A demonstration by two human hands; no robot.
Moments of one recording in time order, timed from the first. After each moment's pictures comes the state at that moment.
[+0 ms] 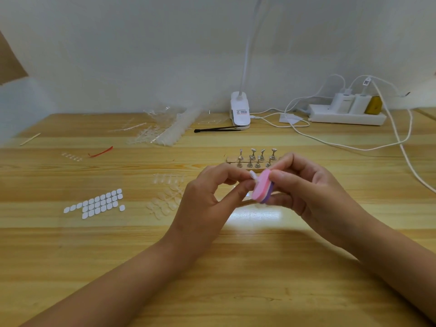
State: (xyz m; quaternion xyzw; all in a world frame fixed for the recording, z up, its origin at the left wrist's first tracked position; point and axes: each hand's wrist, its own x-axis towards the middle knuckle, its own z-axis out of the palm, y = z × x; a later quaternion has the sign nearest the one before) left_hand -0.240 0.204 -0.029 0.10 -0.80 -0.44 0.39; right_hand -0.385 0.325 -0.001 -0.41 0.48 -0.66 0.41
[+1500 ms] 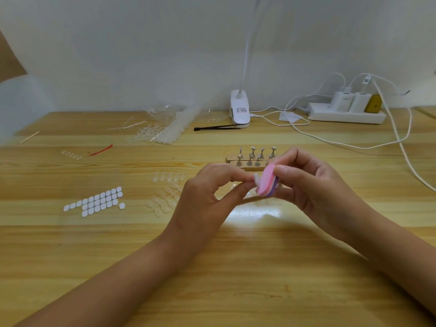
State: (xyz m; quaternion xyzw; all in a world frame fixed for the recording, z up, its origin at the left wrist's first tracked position) left_hand -0.240 0.199 -0.034 0.08 -0.81 -0.40 0.42; right_hand -0.396 0.323 -0.006 -0.43 0.47 -0.66 0.40
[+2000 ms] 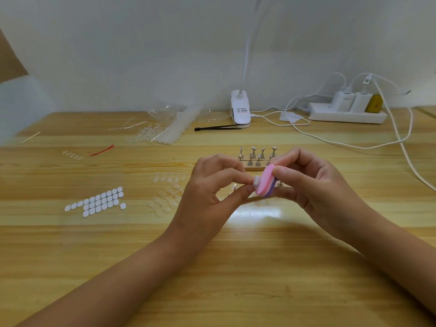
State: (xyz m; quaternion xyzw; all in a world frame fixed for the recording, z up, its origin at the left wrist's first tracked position) left_hand -0.240 0.202 -0.029 0.09 -0.84 -0.35 0.40; right_hand -0.396 0.323 -0.007 -0.45 0.47 -0.66 0.37
